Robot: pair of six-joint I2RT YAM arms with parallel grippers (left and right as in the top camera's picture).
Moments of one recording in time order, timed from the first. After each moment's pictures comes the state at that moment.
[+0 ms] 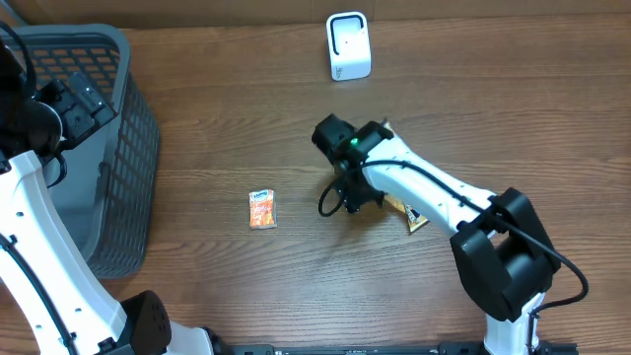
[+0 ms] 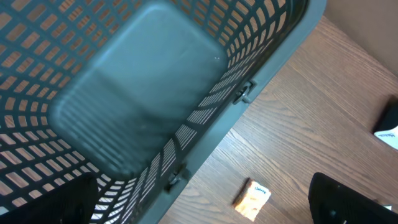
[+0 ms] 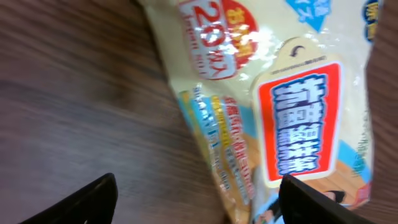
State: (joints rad) left arm 0.38 1.67 2.32 -1.69 -0.05 -0.34; right arm 0.69 2.01 1.50 -1.07 0.30 0.26
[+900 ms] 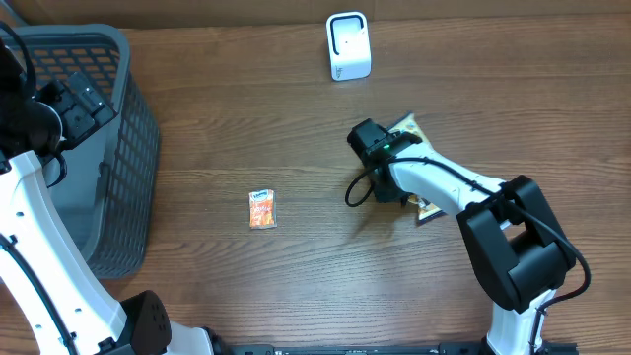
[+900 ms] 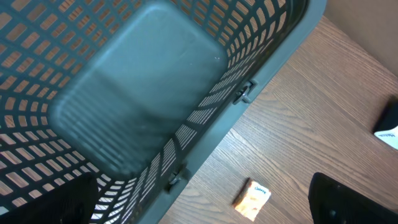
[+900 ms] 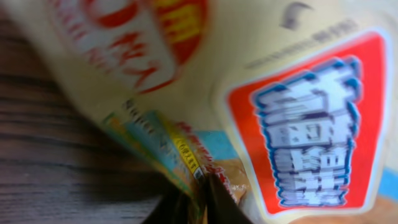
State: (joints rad) left arm 0.38 1.67 2.32 -1.69 -0.05 -0.34; right arm 0.55 2.00 1.29 -0.82 0.35 0.33
